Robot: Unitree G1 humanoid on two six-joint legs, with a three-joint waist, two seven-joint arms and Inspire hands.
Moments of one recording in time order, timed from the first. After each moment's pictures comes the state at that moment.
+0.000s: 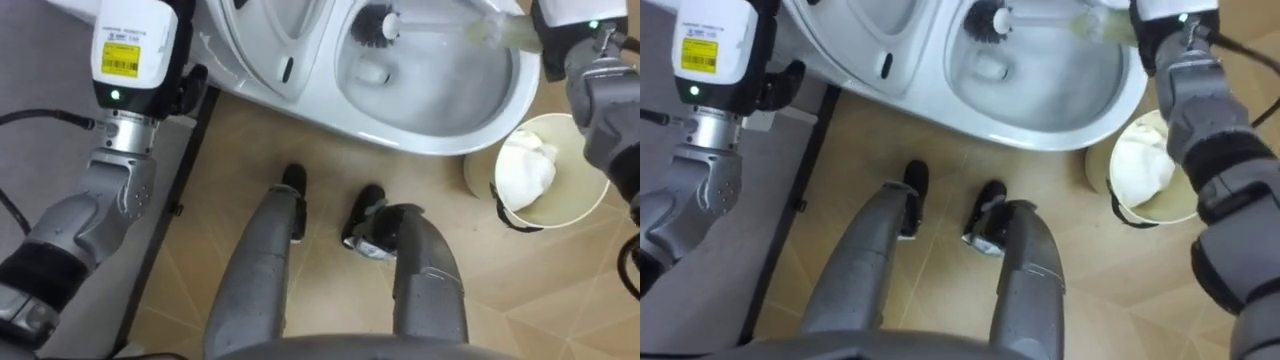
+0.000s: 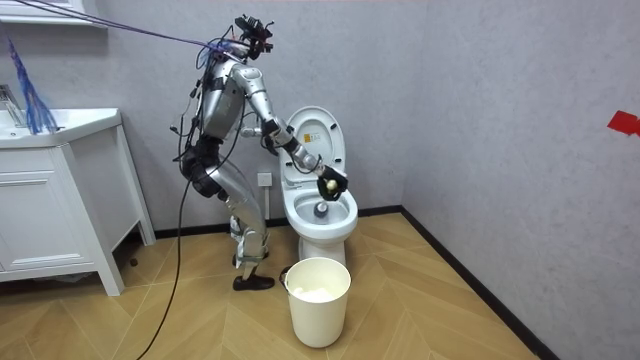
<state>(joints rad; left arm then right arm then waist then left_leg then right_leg) -0.19 0.68 -0.49 0.27 0.74 -0.05 0.76 -0.61 -0.66 0.69 0.87 -0.83 0.16 -0.23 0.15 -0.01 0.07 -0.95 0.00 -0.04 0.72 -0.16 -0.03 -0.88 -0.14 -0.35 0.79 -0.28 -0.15</state>
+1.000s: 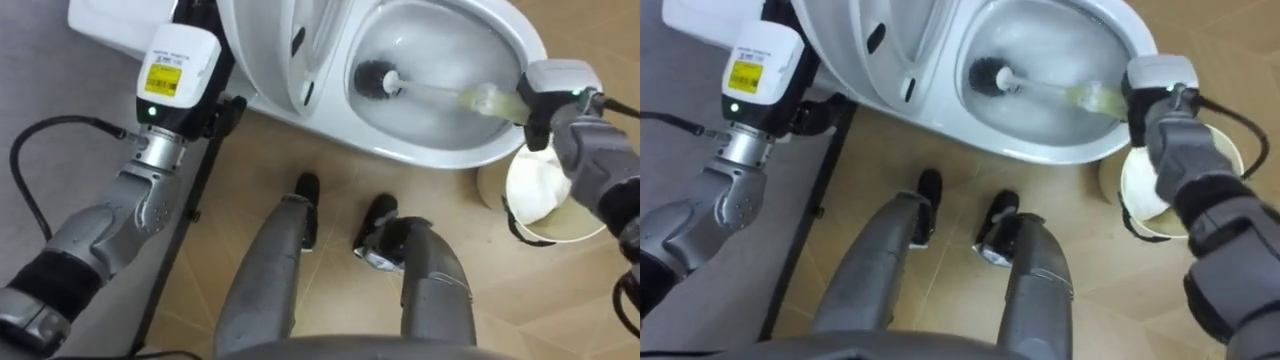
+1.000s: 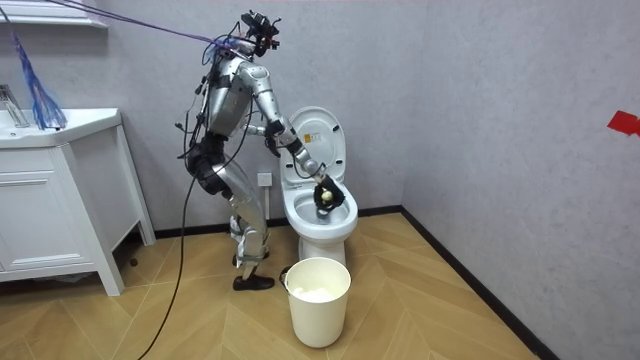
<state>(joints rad) -0.19 0.66 -0.54 0.27 0.71 -0.16 0.69 -0.66 -0.65 0.63 1.08 -0.58 0.08 -0.15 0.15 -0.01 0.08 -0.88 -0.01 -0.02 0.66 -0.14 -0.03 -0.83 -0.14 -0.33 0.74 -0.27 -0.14</state>
